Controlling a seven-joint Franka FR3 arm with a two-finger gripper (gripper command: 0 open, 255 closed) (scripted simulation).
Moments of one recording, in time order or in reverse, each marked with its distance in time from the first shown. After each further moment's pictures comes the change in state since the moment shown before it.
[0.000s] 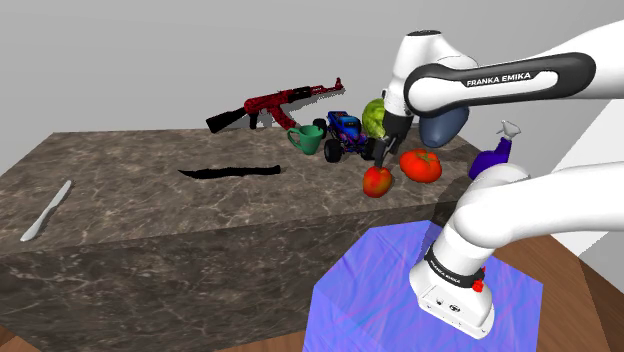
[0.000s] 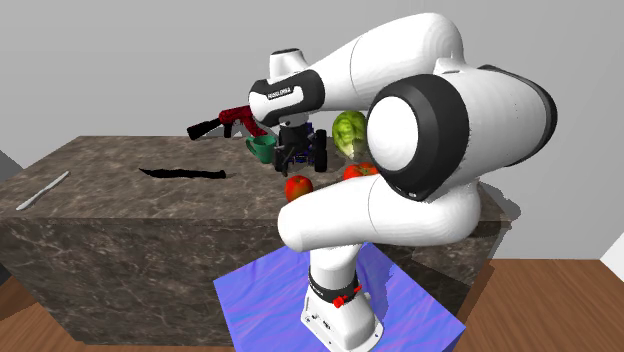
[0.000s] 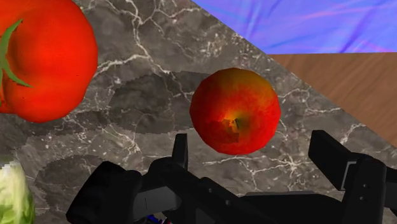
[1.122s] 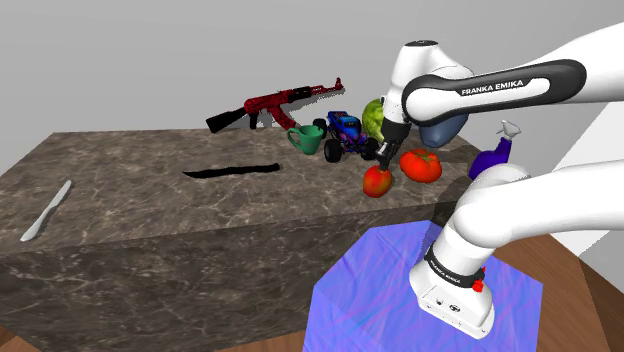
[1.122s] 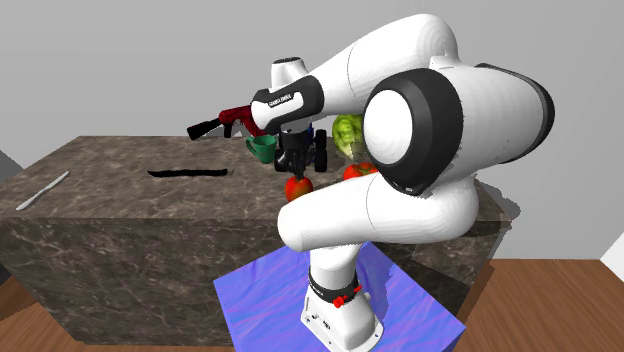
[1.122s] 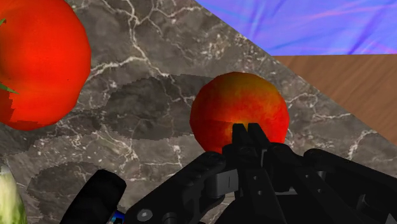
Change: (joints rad) arm -0.008 0.018 -0.012 -0.041 -0.013 0.061 -0.001
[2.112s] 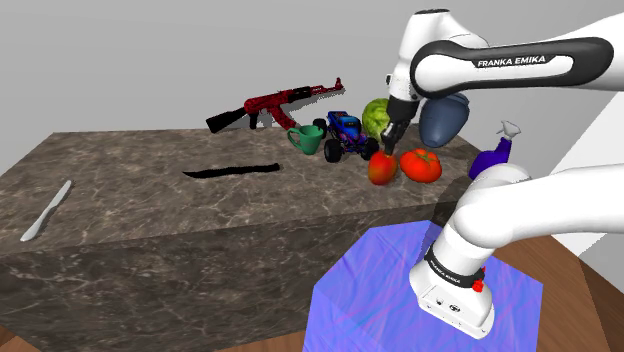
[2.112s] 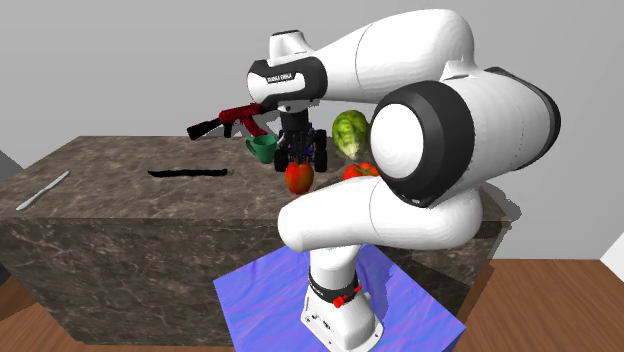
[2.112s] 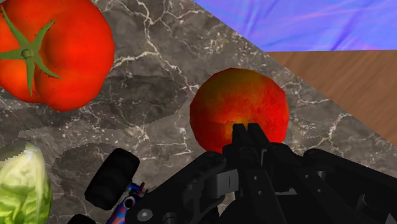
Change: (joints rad) arm 0.011 -0.040 0.018 0.128 0.025 -0.168 -0.015
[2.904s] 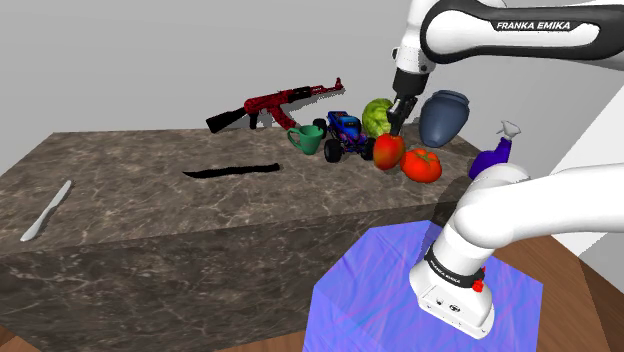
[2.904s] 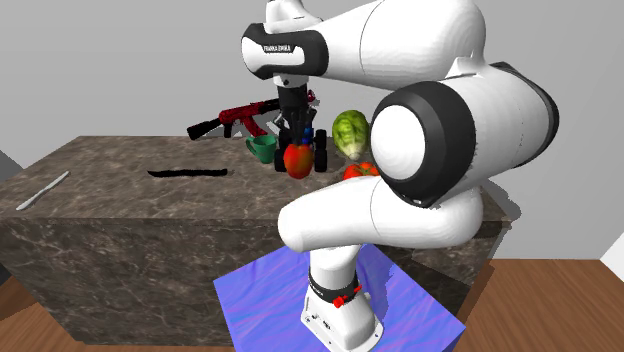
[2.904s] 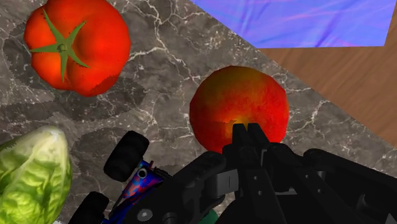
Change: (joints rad) arm 0.011 0.003 0.021 0.162 0.024 -0.159 -0.010
